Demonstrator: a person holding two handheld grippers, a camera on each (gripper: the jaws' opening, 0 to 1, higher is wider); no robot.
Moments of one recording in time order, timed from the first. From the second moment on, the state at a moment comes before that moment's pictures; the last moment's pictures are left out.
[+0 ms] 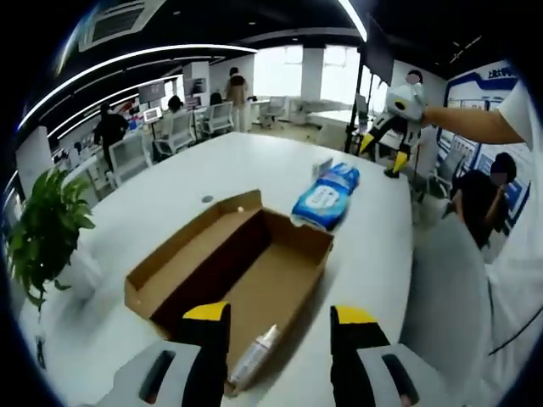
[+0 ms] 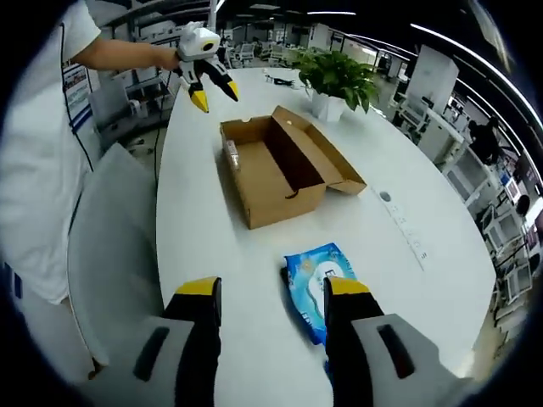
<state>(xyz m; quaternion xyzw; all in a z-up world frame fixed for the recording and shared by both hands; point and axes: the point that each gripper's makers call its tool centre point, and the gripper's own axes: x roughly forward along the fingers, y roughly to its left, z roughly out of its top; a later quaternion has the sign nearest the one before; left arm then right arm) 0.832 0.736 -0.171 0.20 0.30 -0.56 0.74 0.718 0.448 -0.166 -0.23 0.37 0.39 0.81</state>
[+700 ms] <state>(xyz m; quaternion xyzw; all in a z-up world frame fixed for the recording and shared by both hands) 0.861 0.767 -0.199 0.23 0.30 -0.62 0.68 0.731 0.526 -0.174 -0.19 0.37 0.38 0.82</state>
